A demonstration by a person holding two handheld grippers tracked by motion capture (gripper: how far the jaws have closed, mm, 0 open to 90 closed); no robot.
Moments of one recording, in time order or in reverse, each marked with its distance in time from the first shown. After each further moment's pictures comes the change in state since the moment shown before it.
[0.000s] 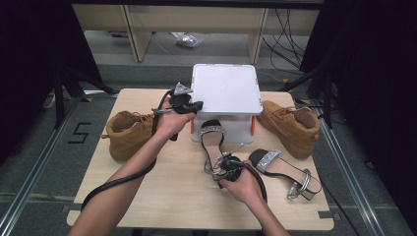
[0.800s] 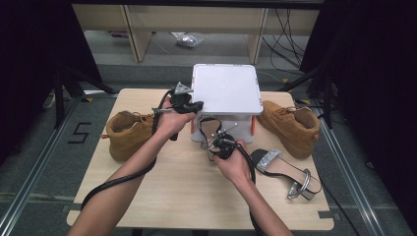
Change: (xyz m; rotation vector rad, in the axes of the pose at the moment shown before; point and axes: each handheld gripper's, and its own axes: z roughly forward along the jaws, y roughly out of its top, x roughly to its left) left arm -0.001 0.001 0.000 0.003 -0.003 -0.004; right arm -0.005 0.062 -0.009 -0.194 -0.120 -0.030
